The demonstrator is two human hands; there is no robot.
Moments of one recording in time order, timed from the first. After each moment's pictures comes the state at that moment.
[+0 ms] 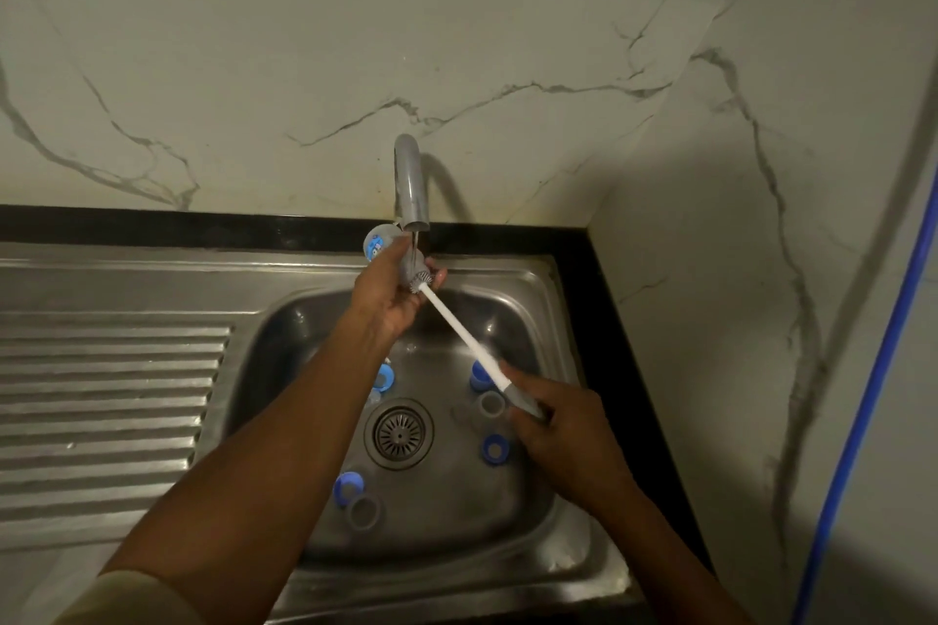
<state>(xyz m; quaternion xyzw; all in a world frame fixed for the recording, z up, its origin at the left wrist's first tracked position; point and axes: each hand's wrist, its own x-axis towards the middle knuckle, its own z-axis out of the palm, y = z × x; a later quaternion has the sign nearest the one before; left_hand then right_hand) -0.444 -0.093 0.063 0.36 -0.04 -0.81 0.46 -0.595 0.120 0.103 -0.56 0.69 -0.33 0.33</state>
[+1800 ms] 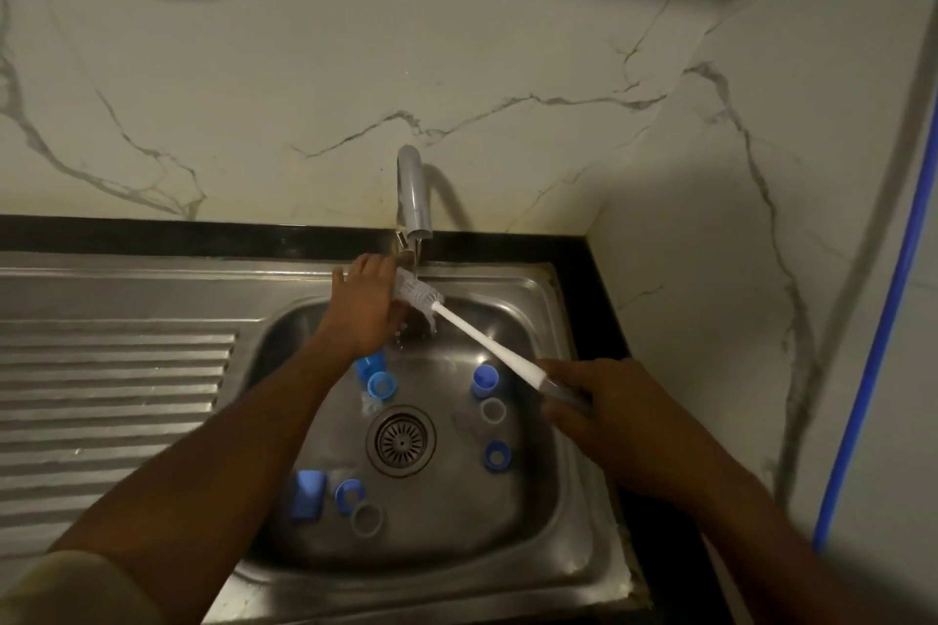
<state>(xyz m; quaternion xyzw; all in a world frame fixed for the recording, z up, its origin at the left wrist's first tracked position) -0.395 -0.097 0.025 0.51 -0.82 -0.16 0.19 -0.616 0.121 0.184 -0.64 0.71 -0.12 0.27</state>
